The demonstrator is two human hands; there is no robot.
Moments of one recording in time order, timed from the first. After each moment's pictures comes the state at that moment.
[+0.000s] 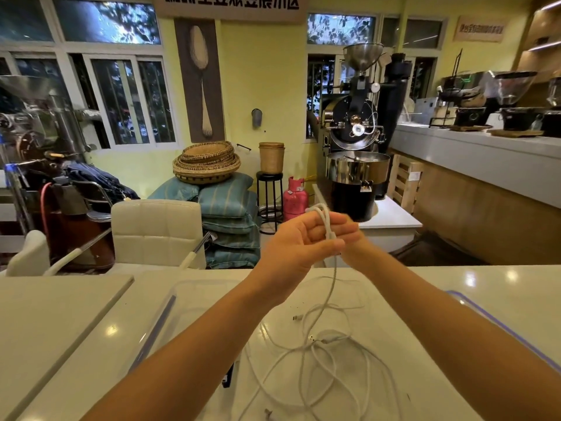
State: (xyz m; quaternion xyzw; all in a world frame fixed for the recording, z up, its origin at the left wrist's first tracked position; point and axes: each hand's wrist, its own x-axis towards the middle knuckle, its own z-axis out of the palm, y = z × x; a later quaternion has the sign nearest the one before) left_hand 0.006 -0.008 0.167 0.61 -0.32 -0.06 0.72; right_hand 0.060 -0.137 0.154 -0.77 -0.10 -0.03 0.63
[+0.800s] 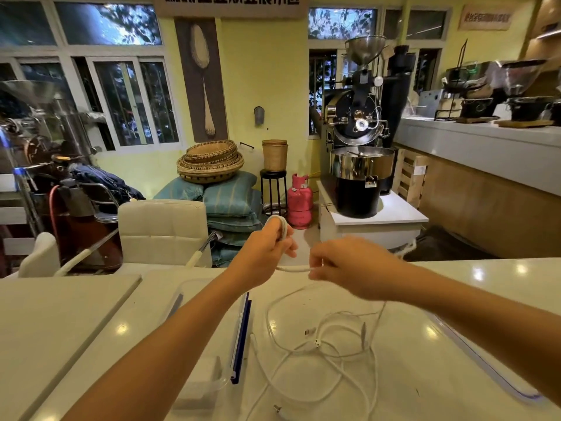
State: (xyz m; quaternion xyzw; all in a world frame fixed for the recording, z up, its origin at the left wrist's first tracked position) left_hand 0.054 0.034 0.143 0.86 -0.26 0.08 0.44; right_hand -0.013 -0.120 0.181 -0.97 -0.23 -0.02 0.11
